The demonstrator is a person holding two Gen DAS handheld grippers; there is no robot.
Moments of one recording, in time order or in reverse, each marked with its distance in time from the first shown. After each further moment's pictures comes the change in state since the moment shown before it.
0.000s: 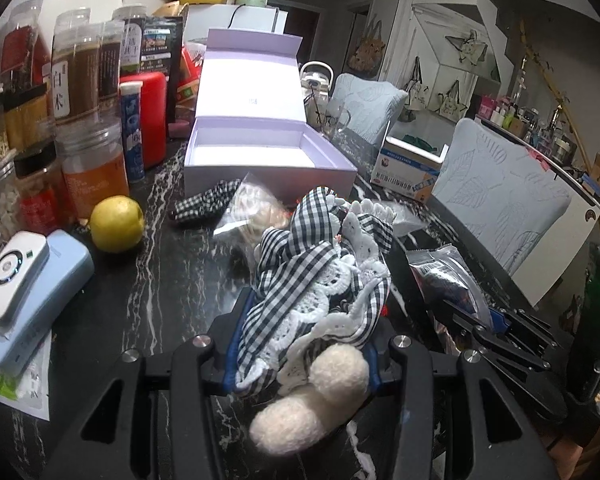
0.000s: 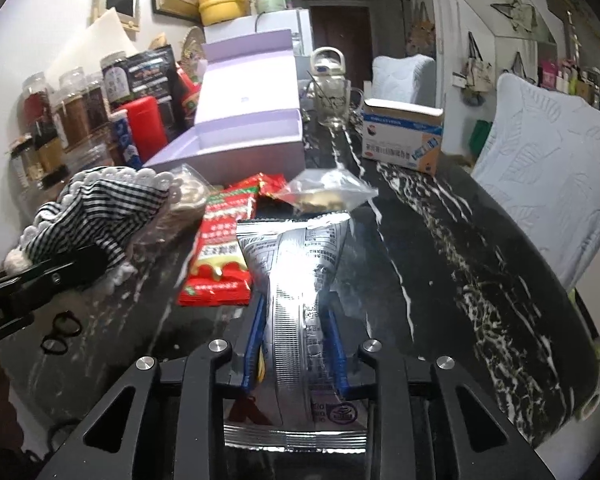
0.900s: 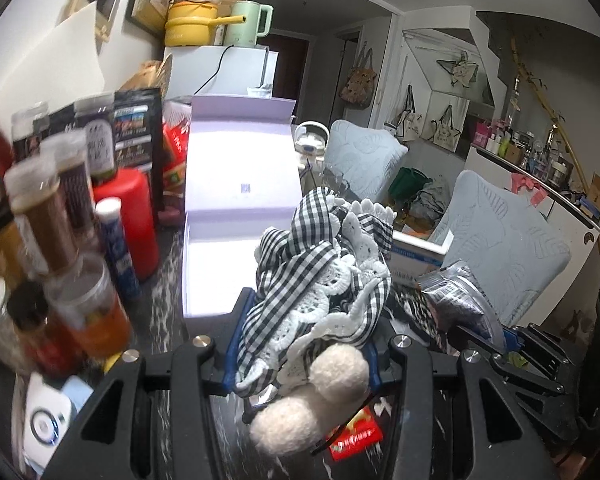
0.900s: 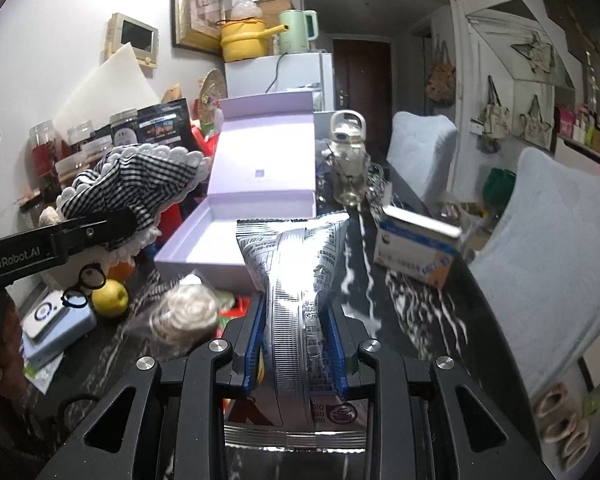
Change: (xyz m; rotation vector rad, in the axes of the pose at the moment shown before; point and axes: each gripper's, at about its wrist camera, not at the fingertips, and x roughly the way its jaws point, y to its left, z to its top) left arm 0.009 0.003 0.132 0.045 -0.099 -0.014; right arm -0.005 0.002 0.113 -0.076 -0.109 0.042
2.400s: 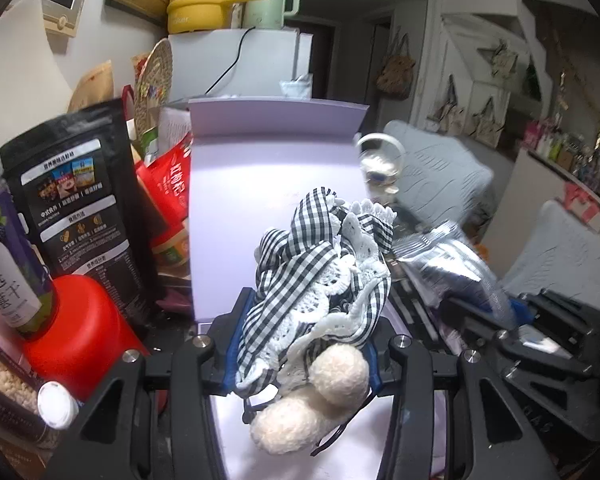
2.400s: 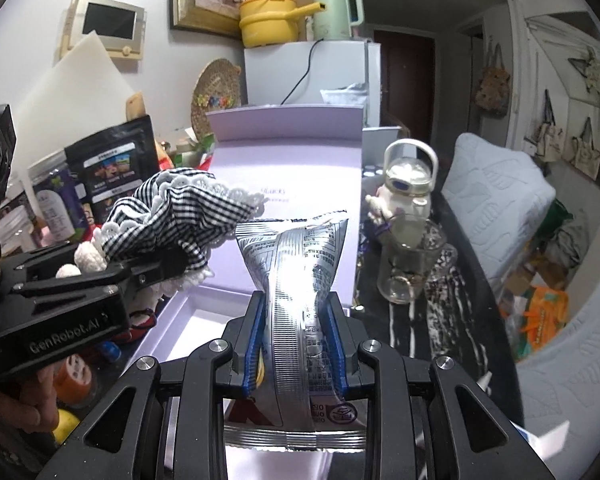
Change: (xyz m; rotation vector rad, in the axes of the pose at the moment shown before) left arm 0.185 0.063 0.124 0.001 0.060 0.135; right arm 0.202 0.002 0.160 -0.083 0.059 0.103
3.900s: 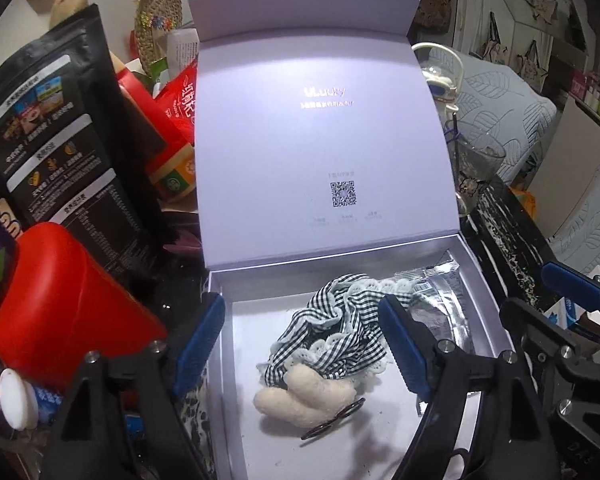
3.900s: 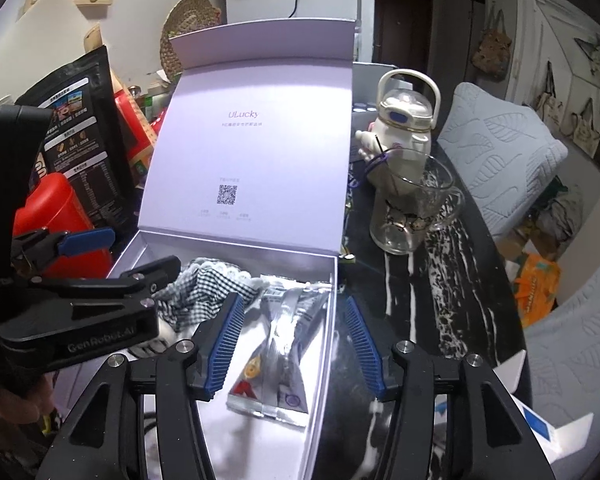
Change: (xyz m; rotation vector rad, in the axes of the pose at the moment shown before) left arm 0.066 0.005 -0.022 0.018 0.224 0.153; right arm 0.049 -0.012 -0.020 0.001 0.177 -0.057
